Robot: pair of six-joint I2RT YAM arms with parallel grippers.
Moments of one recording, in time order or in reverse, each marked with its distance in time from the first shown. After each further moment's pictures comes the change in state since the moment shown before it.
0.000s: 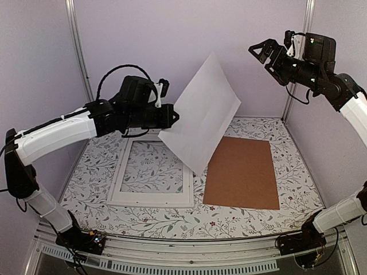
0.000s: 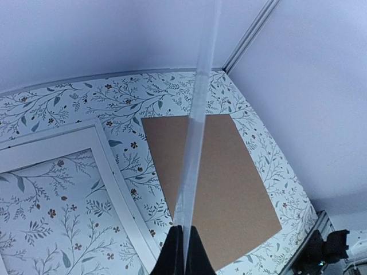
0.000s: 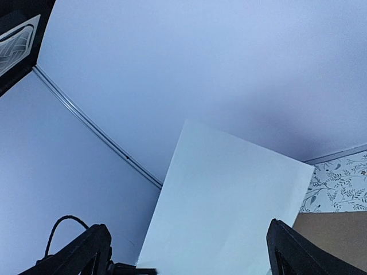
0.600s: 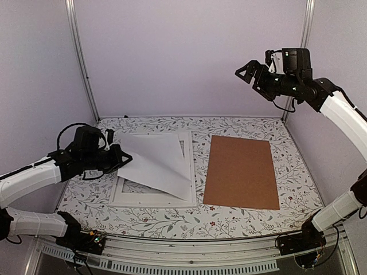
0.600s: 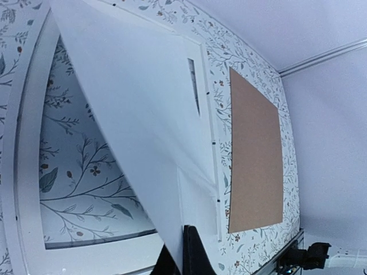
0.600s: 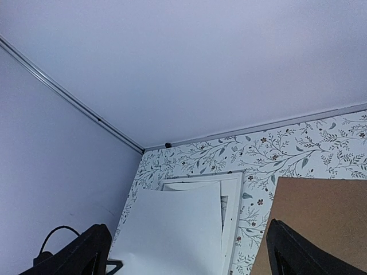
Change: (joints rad) left arm 0.339 -0.546 -0.811 0.148 0.271 -0.328; right arm -0.032 0.090 -0.076 -0.021 -0.099 -0.014
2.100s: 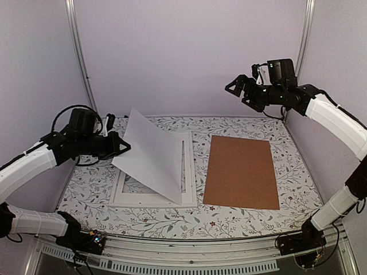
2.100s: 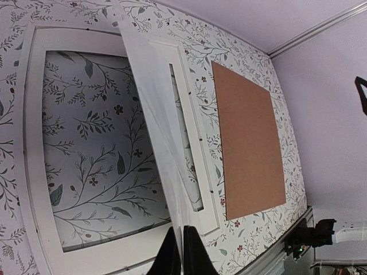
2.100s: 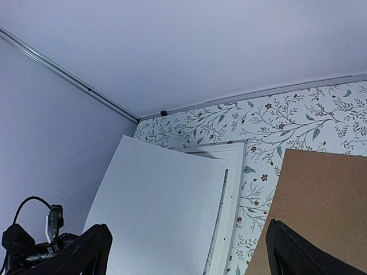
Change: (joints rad) left arm 0.063 0.038 0.214 -0.224 0.085 0.180; right arm 0.000 0.086 -0.083 0.048 -0.104 0.005
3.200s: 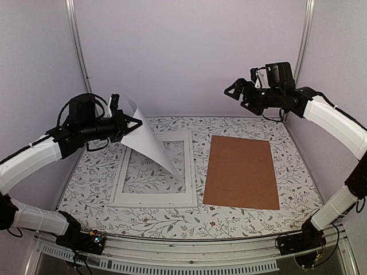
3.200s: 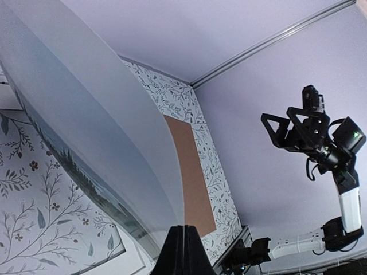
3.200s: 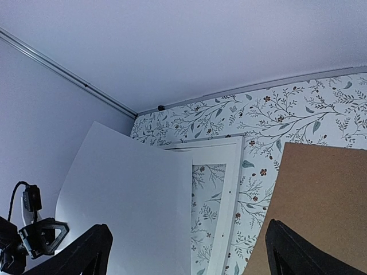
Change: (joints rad) left arm -0.003 0.082 0.056 0.351 0.156 -0.176; right arm -0.004 0.010 -0.034 0.020 -0.019 0.006
